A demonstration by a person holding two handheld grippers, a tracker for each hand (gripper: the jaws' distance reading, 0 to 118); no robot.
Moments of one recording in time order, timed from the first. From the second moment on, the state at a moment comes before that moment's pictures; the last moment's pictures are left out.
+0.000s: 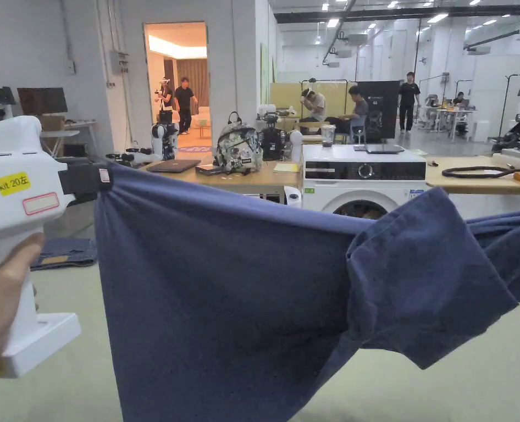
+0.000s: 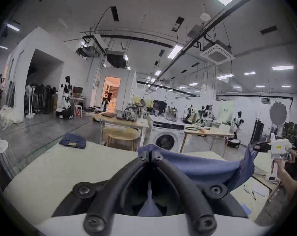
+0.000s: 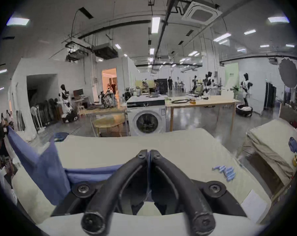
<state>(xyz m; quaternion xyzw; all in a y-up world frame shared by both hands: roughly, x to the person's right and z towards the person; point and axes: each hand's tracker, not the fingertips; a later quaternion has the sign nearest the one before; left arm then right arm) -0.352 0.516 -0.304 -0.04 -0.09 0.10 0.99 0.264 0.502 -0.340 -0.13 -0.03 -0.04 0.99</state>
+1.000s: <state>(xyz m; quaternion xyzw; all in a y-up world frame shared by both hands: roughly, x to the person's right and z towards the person) -0.342 0.661 -0.467 0.00 -0.01 0.04 1.00 0.230 0.691 -0.527 -0.03 -0.08 0.01 1.00</state>
